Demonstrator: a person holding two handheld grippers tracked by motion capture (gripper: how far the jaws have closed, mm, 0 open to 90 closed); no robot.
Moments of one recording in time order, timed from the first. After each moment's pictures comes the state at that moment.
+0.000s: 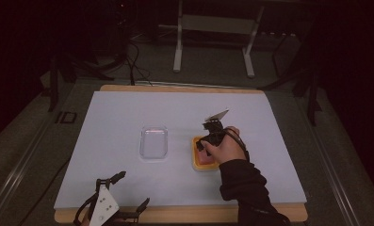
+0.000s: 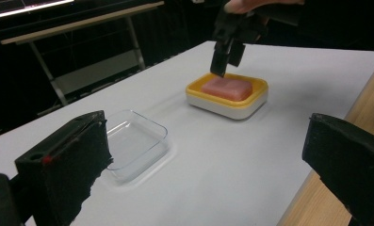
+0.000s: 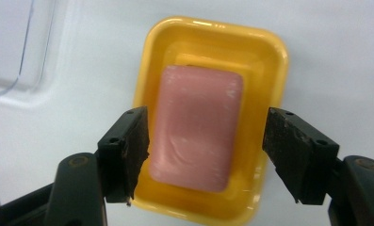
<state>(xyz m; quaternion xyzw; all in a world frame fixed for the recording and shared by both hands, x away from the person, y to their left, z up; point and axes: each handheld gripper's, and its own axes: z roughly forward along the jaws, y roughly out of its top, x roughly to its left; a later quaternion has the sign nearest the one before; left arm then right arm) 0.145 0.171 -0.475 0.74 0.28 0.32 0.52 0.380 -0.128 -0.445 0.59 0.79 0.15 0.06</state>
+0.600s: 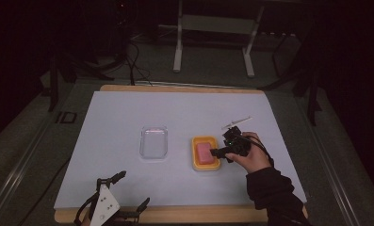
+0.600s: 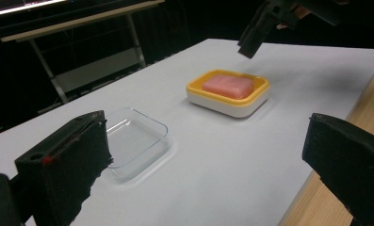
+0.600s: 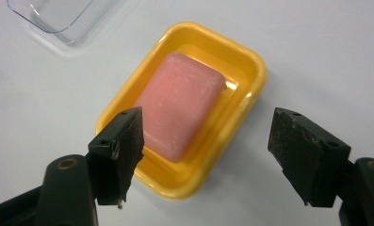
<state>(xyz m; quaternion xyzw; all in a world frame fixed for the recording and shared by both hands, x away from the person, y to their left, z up) 0.146 0.170 -0.476 0.74 0.28 0.32 0.52 0.356 -0.195 -0.445 0.42 0.86 0.29 0.08</state>
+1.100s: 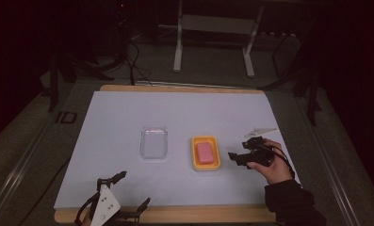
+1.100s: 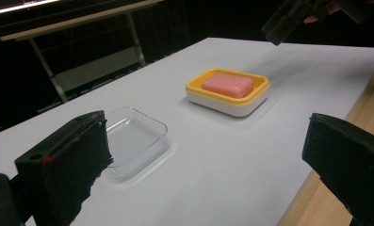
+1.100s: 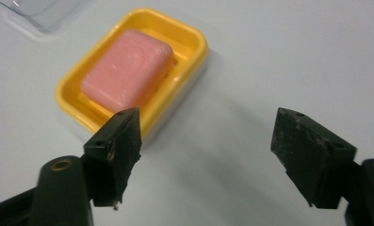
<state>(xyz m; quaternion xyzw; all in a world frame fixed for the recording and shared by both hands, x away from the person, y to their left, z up) 0.147 0.170 -0.476 0.74 0.28 0.32 0.52 0.333 -0.255 -0.450 0.41 0.84 0.32 0.13</state>
